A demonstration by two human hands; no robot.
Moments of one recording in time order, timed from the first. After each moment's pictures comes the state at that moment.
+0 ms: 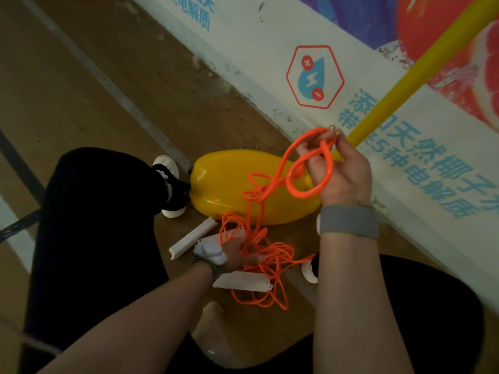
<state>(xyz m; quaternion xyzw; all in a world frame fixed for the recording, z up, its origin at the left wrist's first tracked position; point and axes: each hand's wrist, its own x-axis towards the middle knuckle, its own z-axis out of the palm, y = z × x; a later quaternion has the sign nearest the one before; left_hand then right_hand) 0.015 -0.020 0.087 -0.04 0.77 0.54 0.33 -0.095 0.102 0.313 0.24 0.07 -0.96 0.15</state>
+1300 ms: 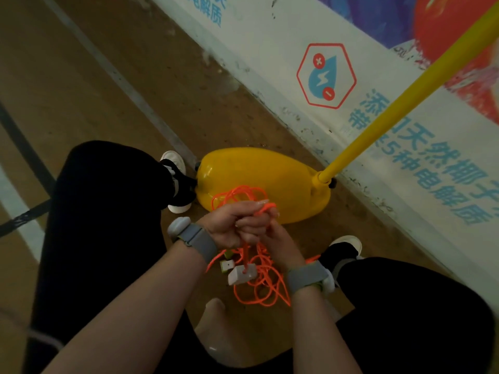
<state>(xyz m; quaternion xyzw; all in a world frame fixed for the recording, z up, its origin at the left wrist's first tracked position) -0.016 -0.047 0.173 0.07 0.18 0.89 0.41 -0.025 0.112 0.122 -0.06 0.80 -0.52 0.30</state>
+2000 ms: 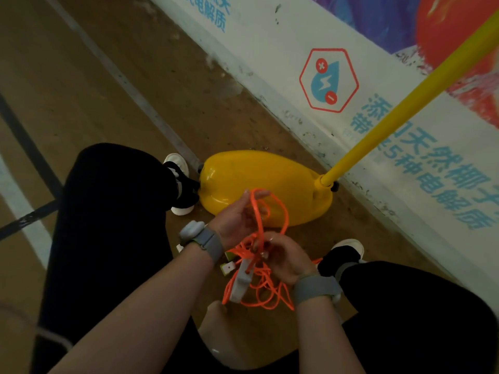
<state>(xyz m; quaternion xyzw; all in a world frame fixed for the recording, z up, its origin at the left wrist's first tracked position) -0.022 -0.038 0.144 -0.17 0.37 0.89 0.19 -0.010 0.111 0.142 0.13 0.51 -0.75 0.39</state>
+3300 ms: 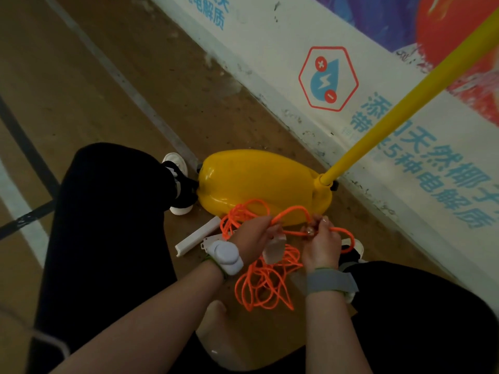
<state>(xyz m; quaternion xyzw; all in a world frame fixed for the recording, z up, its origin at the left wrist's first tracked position) -0.004 -0.007 0.135 0.05 0.85 0.52 0.07 -0.043 0.139 0.156 0.29 0.60 -0.75 0.00</state>
